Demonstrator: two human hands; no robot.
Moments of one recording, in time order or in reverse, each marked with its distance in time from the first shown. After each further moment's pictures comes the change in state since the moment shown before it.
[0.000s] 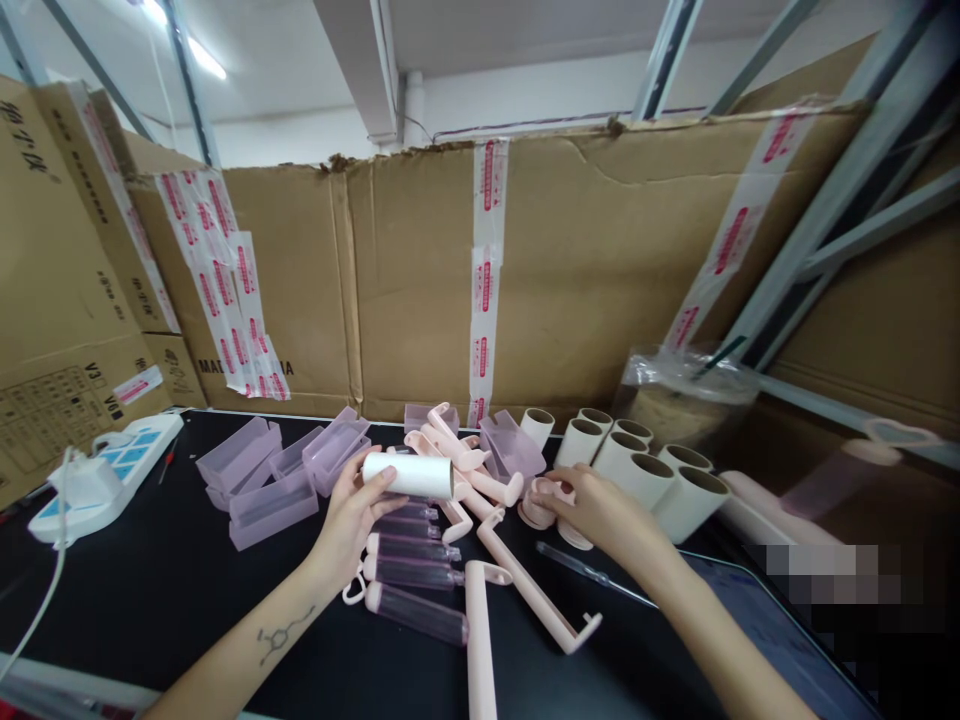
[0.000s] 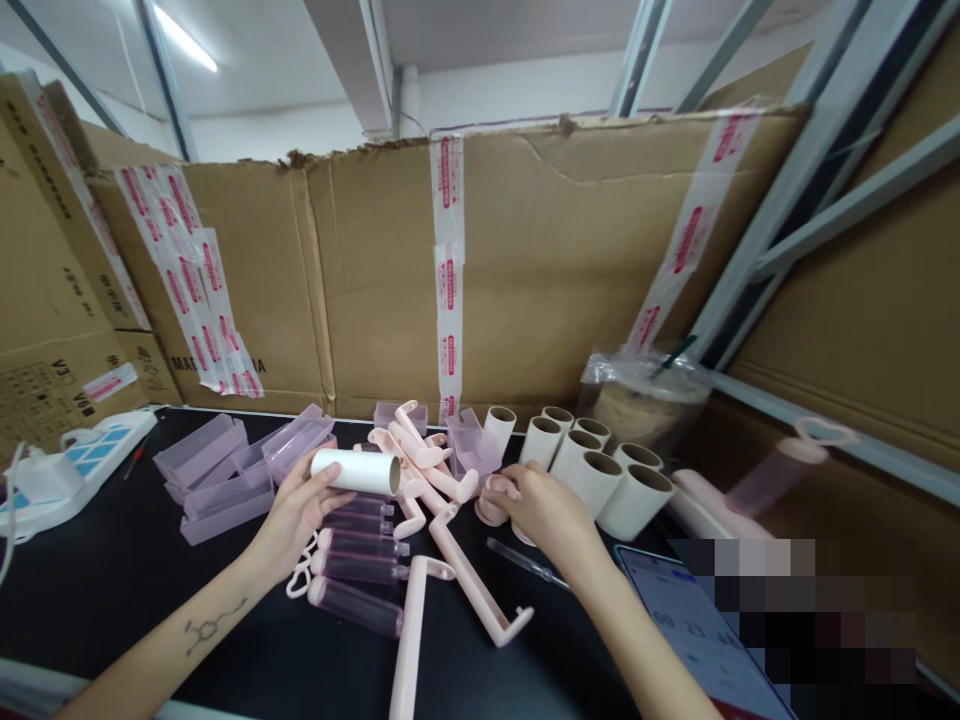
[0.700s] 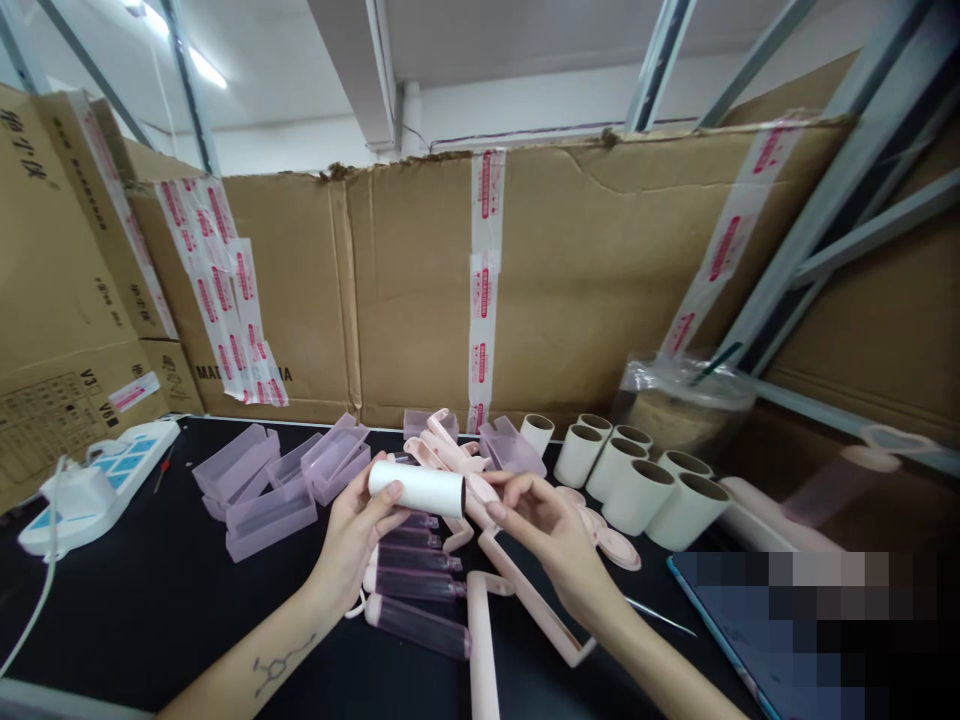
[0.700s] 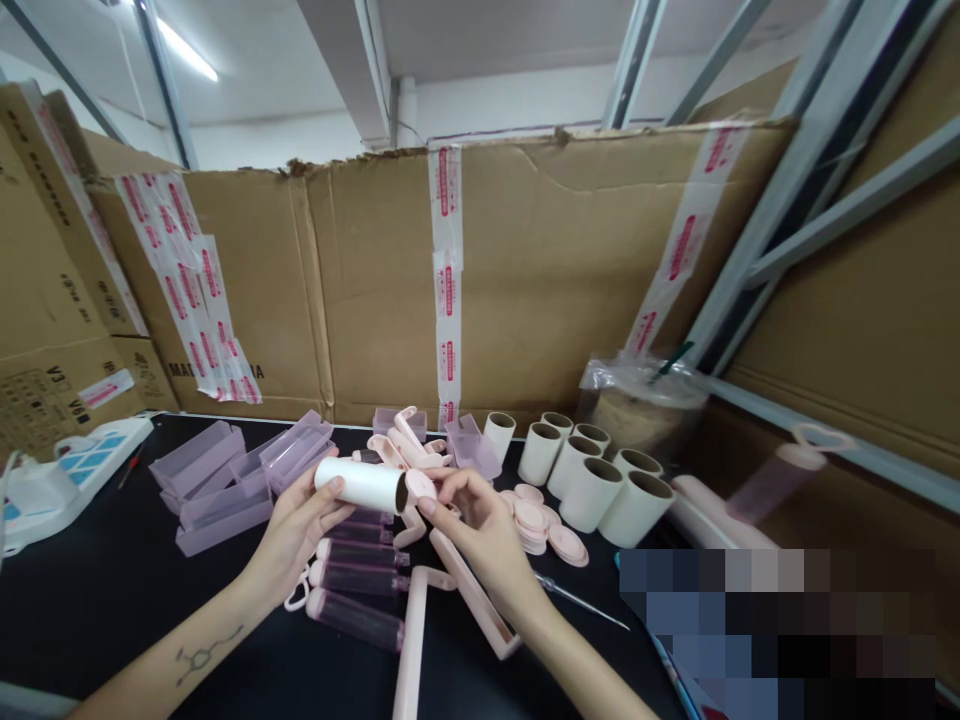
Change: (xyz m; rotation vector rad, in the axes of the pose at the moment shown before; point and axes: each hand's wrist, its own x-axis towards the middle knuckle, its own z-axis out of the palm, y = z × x) left_hand -0.009 0.002 0.010 -0.028 -0.011 -0.030; right_hand -0.038 -0.086 0.003 1.302 -0.008 -0.096
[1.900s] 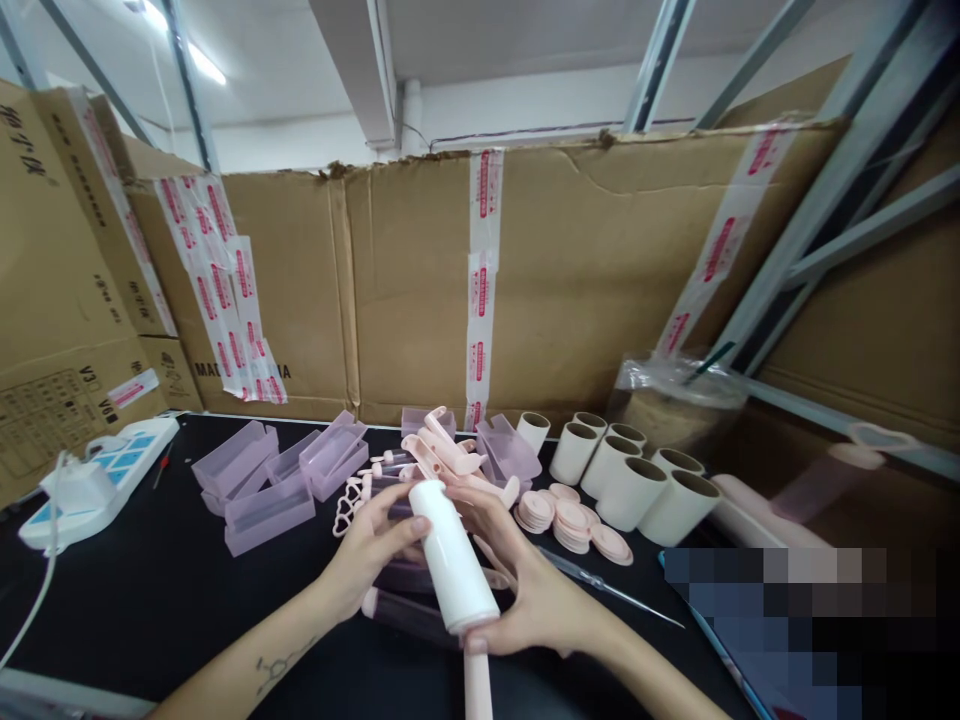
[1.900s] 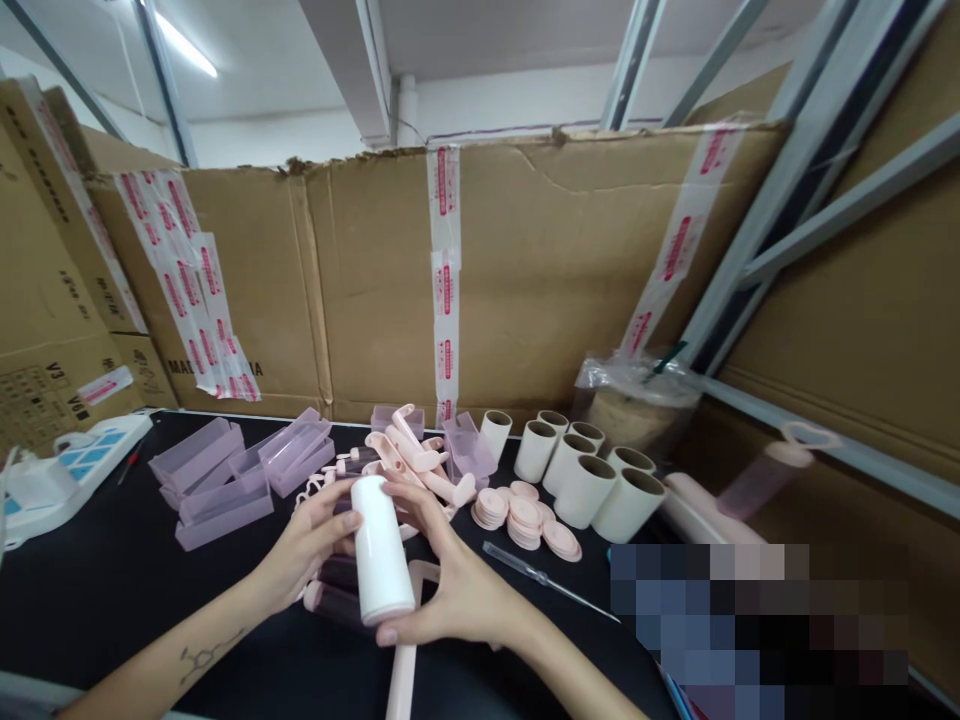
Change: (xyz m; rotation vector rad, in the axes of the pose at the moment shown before) left_hand -0.012 -0.006 0.005 0.170 -0.309 -0.076; right_hand -0.018 0.002 0.002 -0.141 -0.543 -0.079
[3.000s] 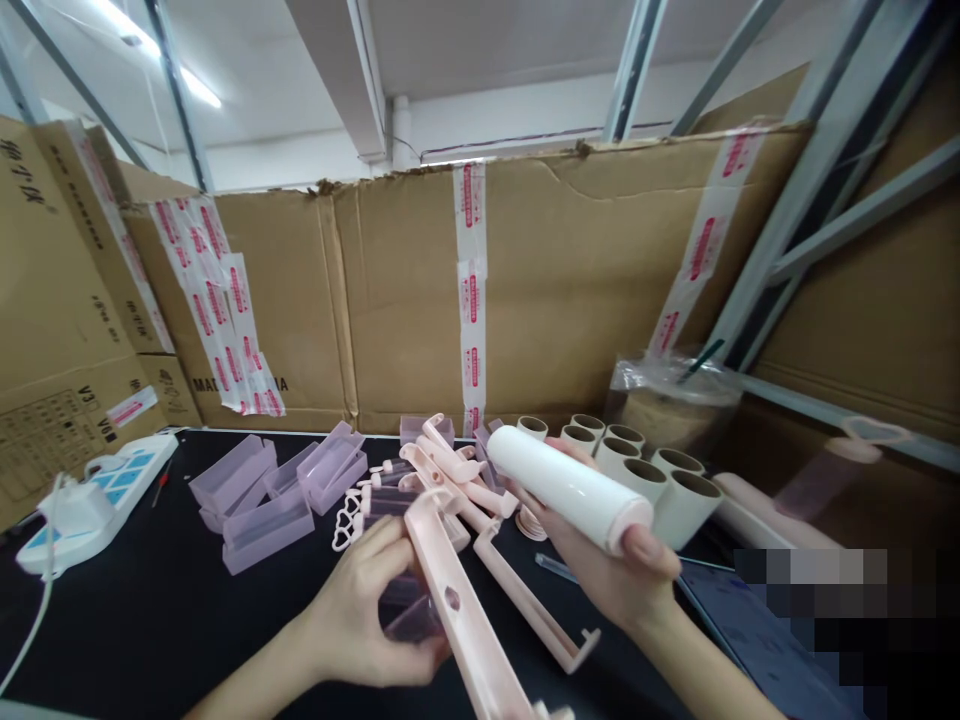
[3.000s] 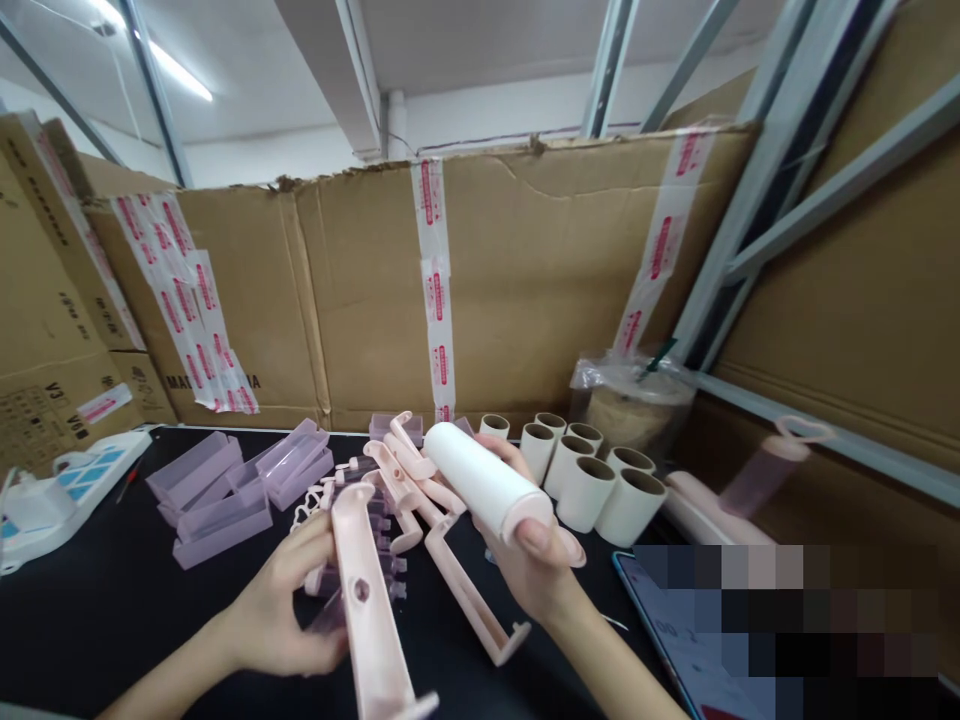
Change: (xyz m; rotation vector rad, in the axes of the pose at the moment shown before) left_hand -0.028 0.025 0.005 1.026 -0.205 0.547; right_hand -0.001 -0.017 -0.039 0.305 0.523 -0.066
